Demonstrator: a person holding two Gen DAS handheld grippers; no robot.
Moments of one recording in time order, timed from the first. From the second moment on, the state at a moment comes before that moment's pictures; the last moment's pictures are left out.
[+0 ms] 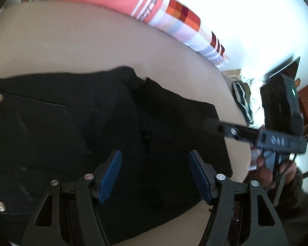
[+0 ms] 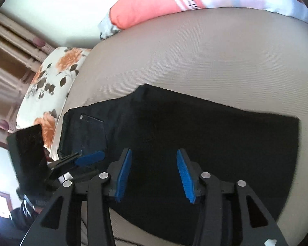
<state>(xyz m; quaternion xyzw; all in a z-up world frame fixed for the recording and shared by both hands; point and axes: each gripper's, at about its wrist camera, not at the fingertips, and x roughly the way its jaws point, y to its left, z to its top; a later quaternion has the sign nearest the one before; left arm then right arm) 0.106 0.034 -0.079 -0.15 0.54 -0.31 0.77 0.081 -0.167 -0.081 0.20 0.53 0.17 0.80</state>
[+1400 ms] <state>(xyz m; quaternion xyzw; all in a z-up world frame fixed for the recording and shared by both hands) 0.156 -0.056 -0.072 0.01 0.49 -0.27 0.83 0.103 -0.244 -0.112 0.09 0.50 -0.02 0.86</state>
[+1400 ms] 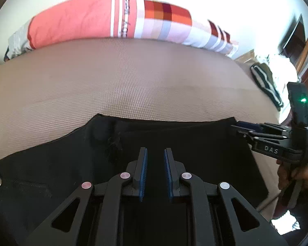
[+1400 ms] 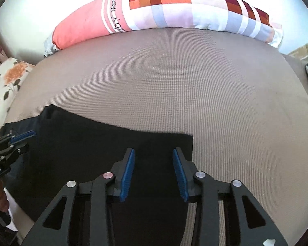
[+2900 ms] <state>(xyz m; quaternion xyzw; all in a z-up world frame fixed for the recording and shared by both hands) 0.069 0.100 -0.008 -0.02 0.46 -0.15 0.87 0.037 -0.110 -0.113 0.04 0.54 0.13 0.83</state>
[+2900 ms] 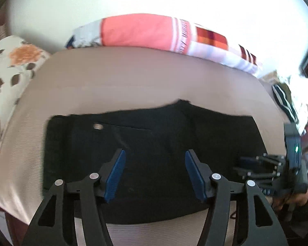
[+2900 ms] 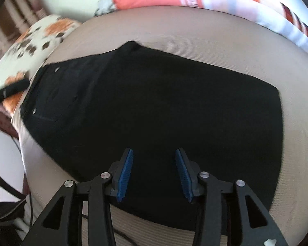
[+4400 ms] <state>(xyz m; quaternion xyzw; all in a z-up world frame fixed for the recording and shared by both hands) 0.190 0.322 -0.134 -0.30 0.60 -0.38 0.63 0.120 -0.048 -0.065 0.08 0.55 0.10 0.83</state>
